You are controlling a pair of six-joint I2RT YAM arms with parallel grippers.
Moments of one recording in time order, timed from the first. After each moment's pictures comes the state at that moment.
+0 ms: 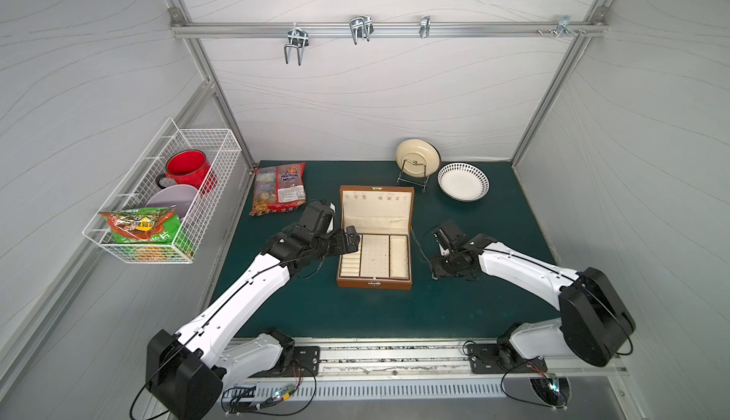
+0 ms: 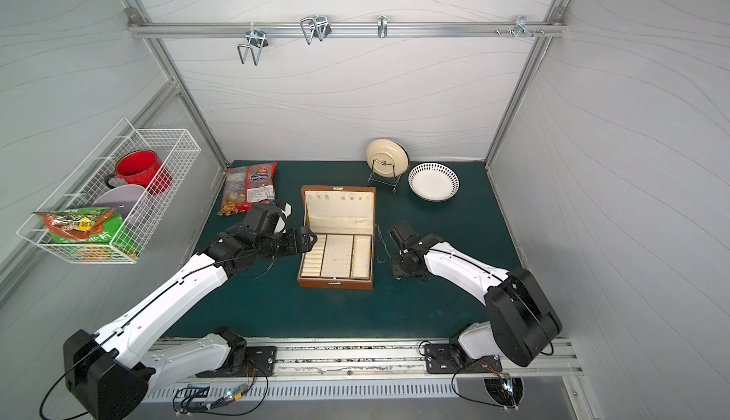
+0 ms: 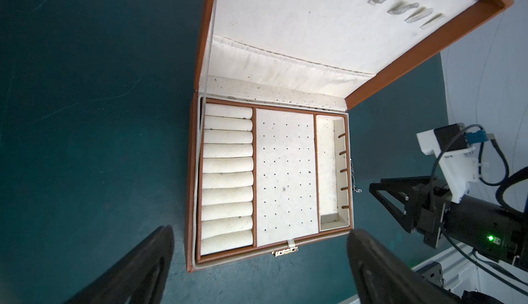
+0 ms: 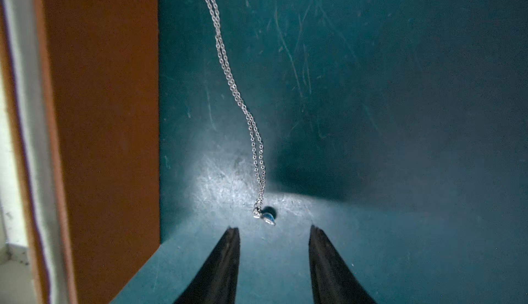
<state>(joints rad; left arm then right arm) -0.49 1.11 0.96 -0.72 0.09 -0.61 0.65 1.40 0.79 -0.66 0.01 0.50</state>
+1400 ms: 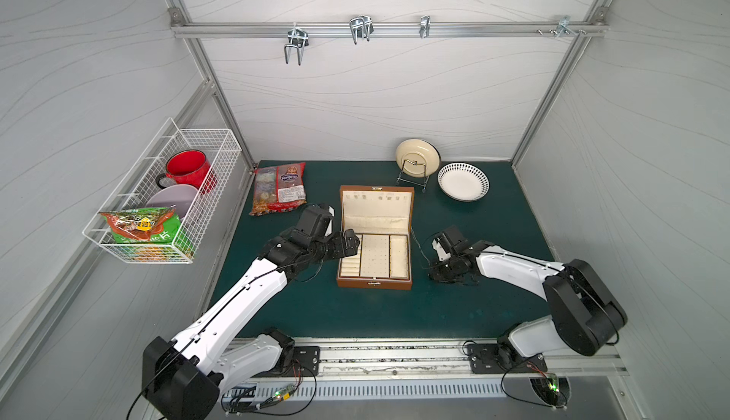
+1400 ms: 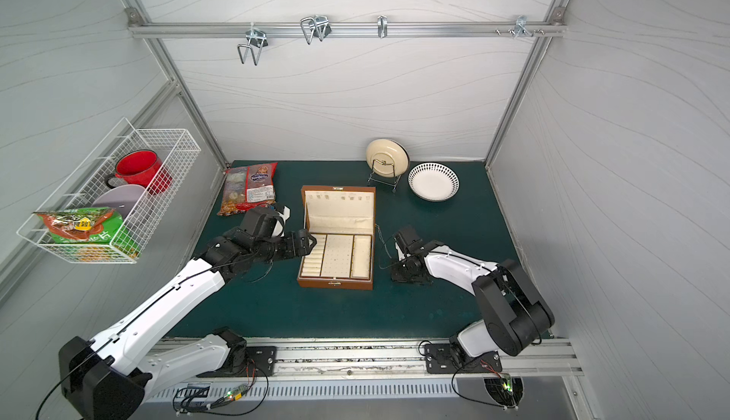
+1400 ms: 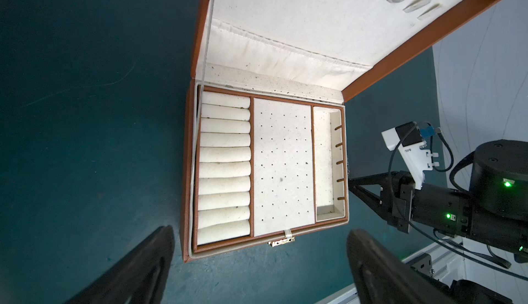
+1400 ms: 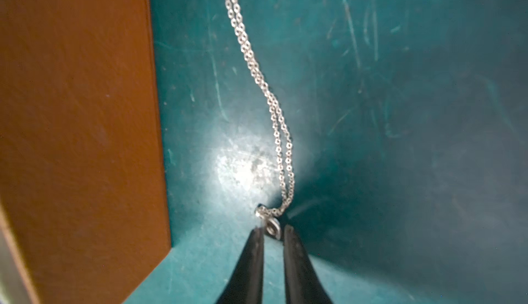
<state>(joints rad) -0.49 1.07 0.92 -0.71 0.12 -0.63 0.60 1.46 0.69 -0.47 -0.20 0.50</state>
